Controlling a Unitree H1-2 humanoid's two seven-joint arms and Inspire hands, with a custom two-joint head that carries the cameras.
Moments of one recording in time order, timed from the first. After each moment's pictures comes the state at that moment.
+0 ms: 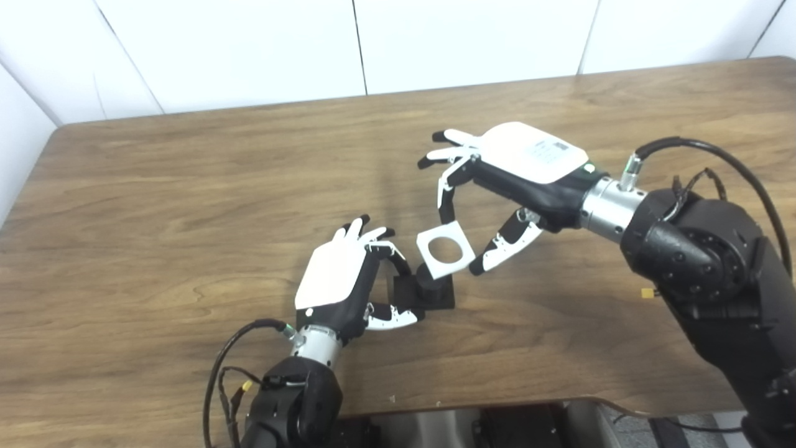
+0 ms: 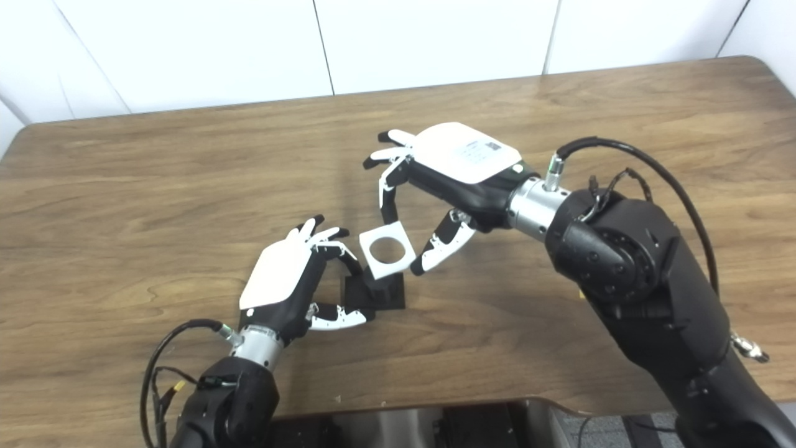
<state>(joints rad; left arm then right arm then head) 0.07 0.04 -0.40 -0.41 1.08 0.32 -0.31 -0.42 -0.44 0.34 -0.62 -0.68 0.26 0.80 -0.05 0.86</state>
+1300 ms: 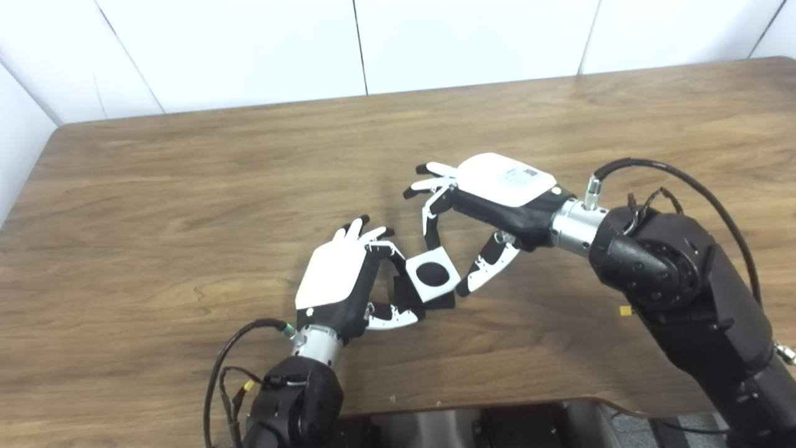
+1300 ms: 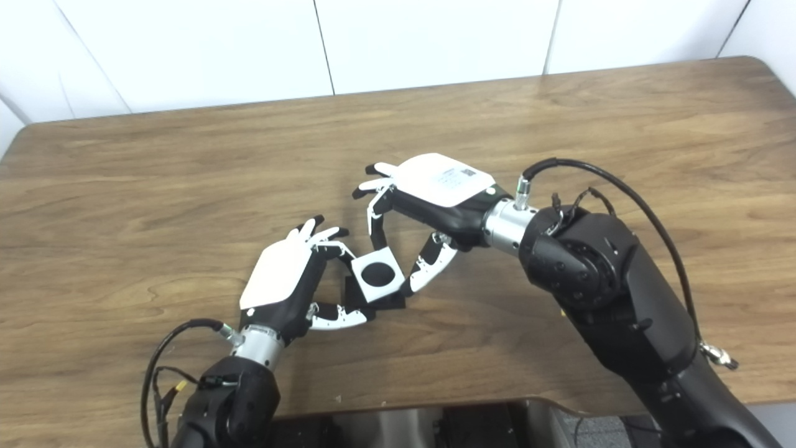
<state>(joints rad) 0.07 0.04 -0.40 -0.41 1.09 0.33 -0.32 -0.39 -0.40 0.38 -0.51 -0.69 0.18 0.78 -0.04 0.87</state>
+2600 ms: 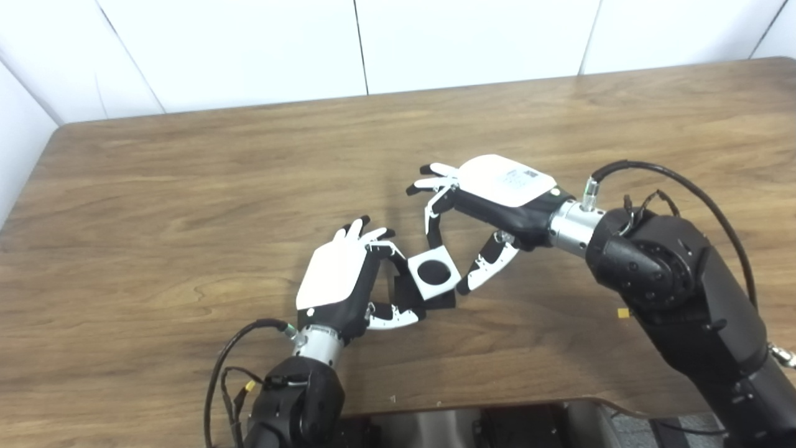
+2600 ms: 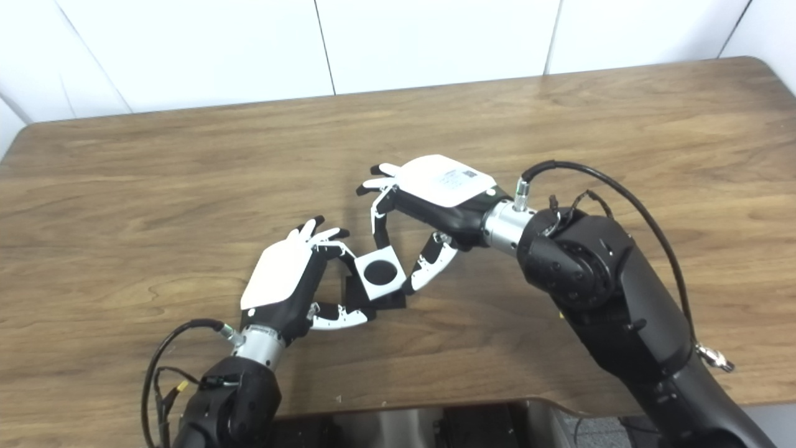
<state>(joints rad) 0.07 0.03 -0.40 -0.41 1.09 0.34 -0.32 -0.39 -0.39 0.38 -0.49 -0.72 0.17 0.77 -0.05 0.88</state>
